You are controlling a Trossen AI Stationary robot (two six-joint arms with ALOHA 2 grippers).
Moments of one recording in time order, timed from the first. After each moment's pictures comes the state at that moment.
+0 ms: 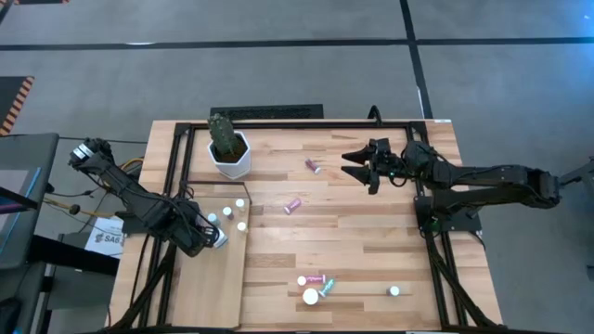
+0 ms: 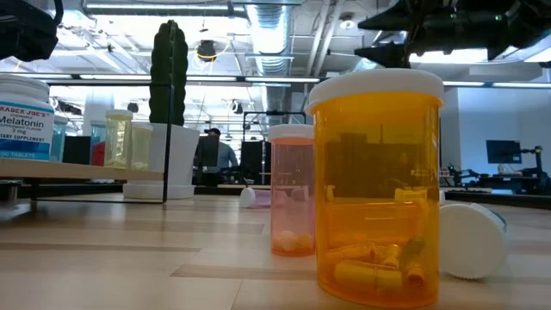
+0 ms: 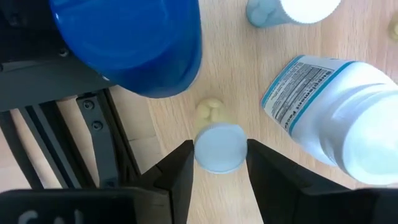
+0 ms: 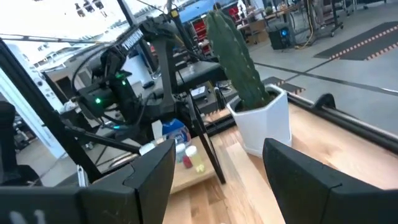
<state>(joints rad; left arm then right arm) -0.66 1.08 0.82 -1.24 -0.01 -2.03 -0.28 0.89 0.44 0.49 -0.13 0.39</state>
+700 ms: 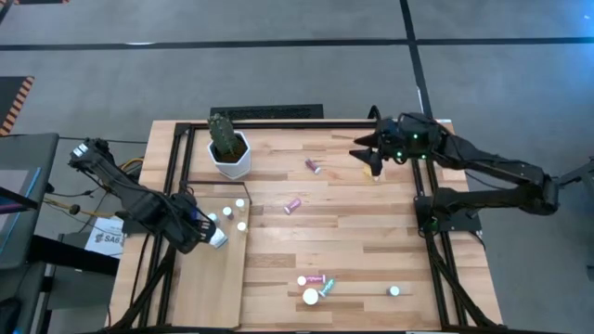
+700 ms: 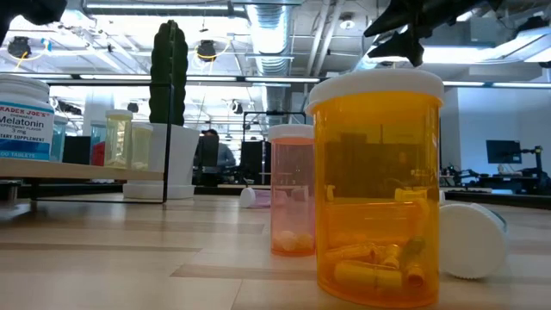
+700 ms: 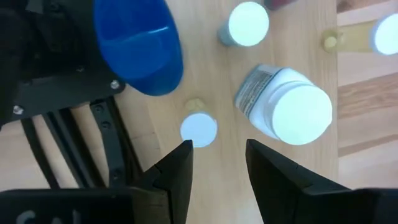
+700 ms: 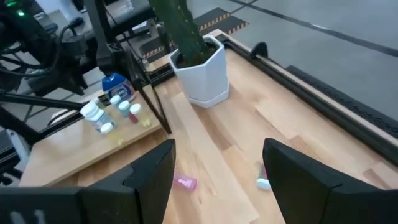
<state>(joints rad) -0.66 1.08 1.00 -1.40 -0.08 -2.00 -0.42 0.90 0.88 -0.33 -0.13 0.28</state>
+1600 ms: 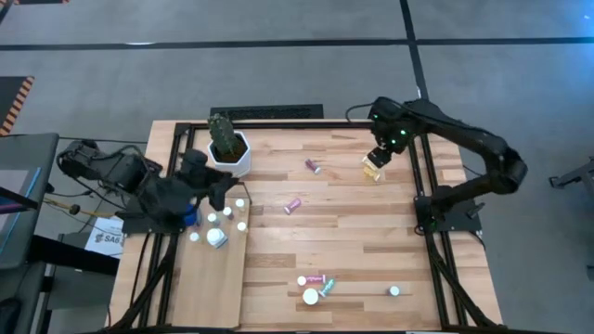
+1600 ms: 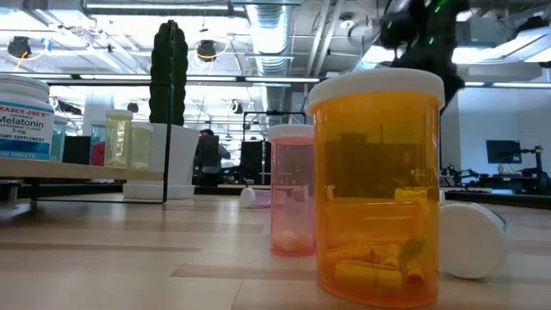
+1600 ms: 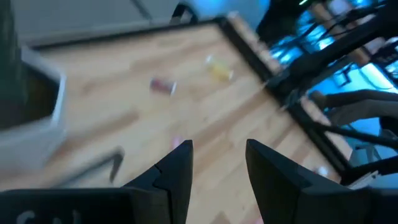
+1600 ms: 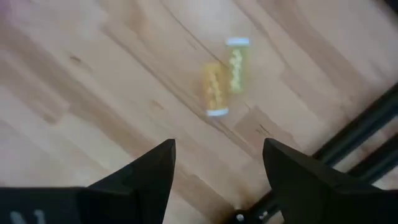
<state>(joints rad) -0.46 1.08 1.36 -1.10 -0.76 -1.24 -0.67 1.30 1.22 -1.28 -0.04 0.17</state>
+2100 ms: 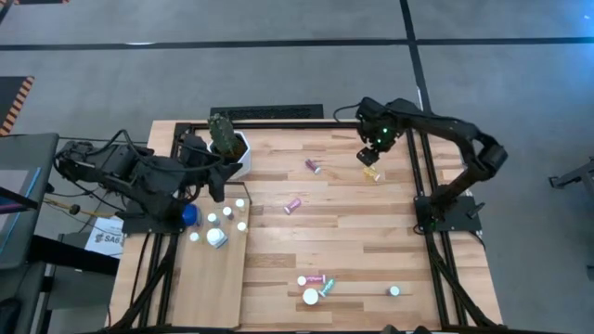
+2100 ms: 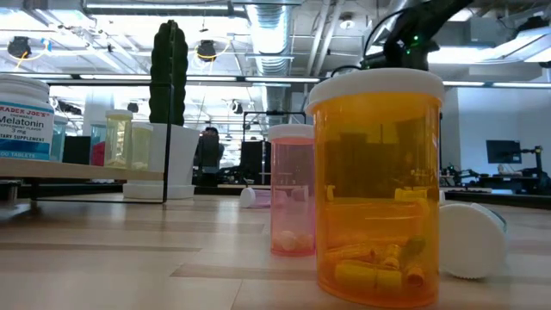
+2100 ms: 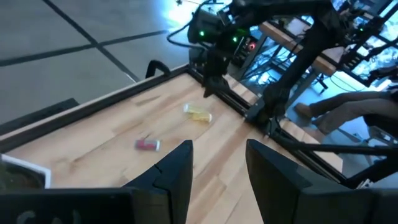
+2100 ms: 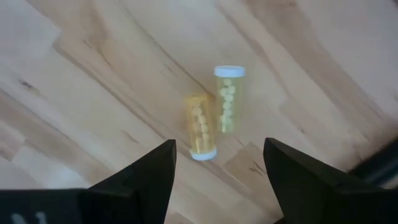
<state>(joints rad) -0.34 1.08 1.46 -0.90 -0.74 -0.80 -0.75 1.56 1.21 -1.15 -0.03 0.08</state>
